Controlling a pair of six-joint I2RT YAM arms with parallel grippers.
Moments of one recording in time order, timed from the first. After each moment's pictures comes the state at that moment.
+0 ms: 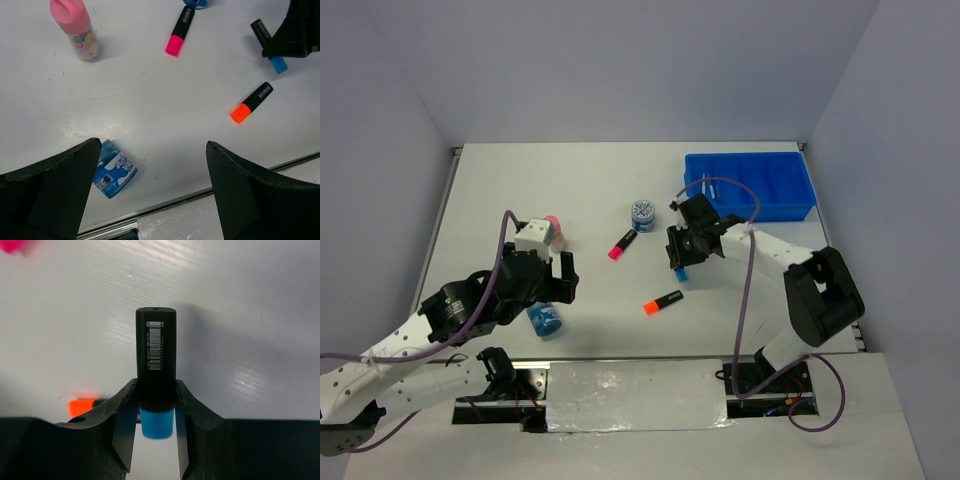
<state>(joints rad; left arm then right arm) -0.94 0.74 0.94 -0.86 -0.51 -0.55 0.50 1.59 0.97 -0.45 -0.10 0.26</state>
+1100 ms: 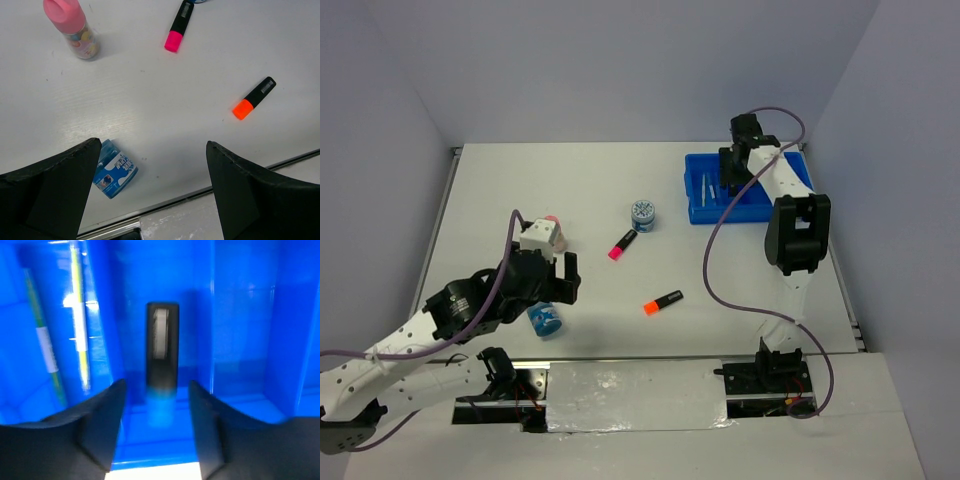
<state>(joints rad) -0.94 0.76 0.94 -0.85 -0.49 -0.53 0.08 2.14 1.87 -0.76 0.15 0.09</state>
